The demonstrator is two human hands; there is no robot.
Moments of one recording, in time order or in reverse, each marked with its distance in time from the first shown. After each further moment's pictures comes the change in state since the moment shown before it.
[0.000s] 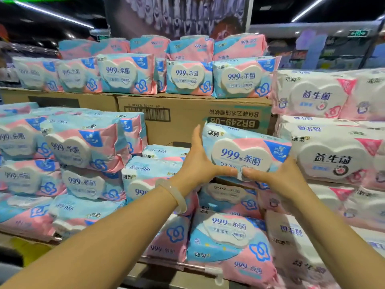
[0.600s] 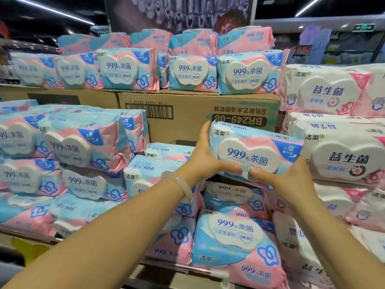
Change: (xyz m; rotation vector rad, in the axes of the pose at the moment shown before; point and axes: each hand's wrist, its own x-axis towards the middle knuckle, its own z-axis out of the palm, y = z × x) left_hand 0.020 -0.009 -0.001 -0.155 -0.105 -0.113; right_hand 0.009 0.025 0.010 -0.181 0.199 0.039
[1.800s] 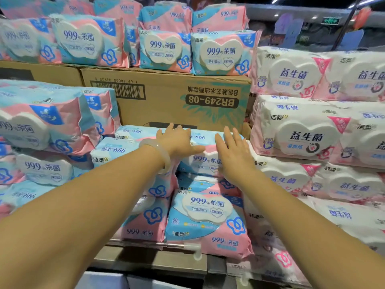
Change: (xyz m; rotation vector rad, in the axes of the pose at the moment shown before) left_hand 0.014 0.002 0.001 1.182 -0.167 -0.145; right_hand 0.009 0.005 0.031 -1.213 -0.276 -0.391
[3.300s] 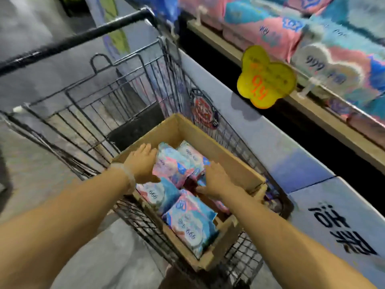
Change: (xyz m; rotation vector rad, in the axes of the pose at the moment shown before) left_hand -0.488 -0.372 0.266 -0.063 -0.478 -0.785; right_hand -0.261 -0.450 0.198 0.262 -0.934 -0.721
